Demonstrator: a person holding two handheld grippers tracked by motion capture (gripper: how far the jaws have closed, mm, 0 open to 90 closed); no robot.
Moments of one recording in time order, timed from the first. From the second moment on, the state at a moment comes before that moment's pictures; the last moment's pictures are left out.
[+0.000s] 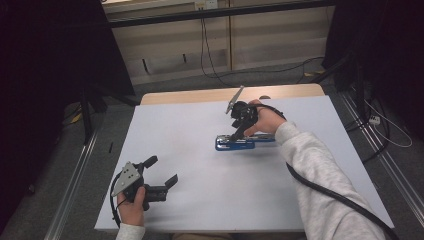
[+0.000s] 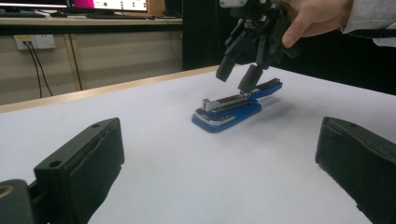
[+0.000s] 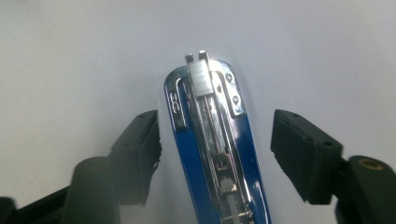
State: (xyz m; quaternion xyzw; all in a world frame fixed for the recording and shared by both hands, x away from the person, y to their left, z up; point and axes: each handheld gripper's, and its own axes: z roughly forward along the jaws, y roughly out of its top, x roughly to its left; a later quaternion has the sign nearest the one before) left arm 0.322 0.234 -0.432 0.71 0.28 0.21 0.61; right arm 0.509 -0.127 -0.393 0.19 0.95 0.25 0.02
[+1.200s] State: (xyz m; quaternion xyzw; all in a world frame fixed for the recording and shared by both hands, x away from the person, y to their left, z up) left arm 0.367 0.183 -0.431 0.75 0.31 0.13 0.57; right arm 0.449 -0.230 -0.410 0.31 0.88 0.35 0.09
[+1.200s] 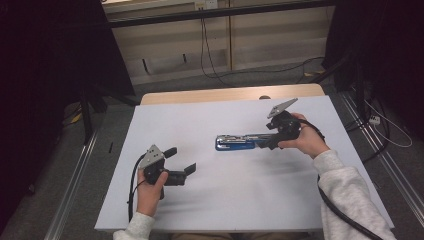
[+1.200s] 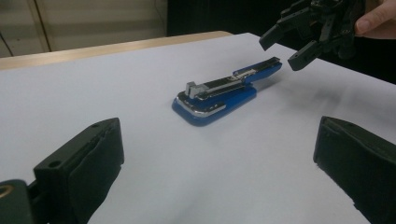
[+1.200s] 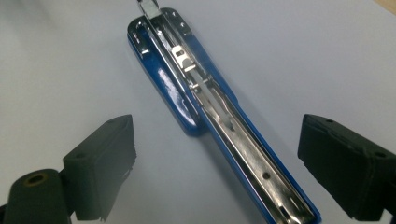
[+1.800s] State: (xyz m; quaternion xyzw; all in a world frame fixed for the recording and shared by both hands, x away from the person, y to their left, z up) left arm 0.400 0.158 -0.433 0.75 0.35 0.14 0.54; right arm 0.432 -0.257 -0.412 0.35 0.85 0.37 0.11
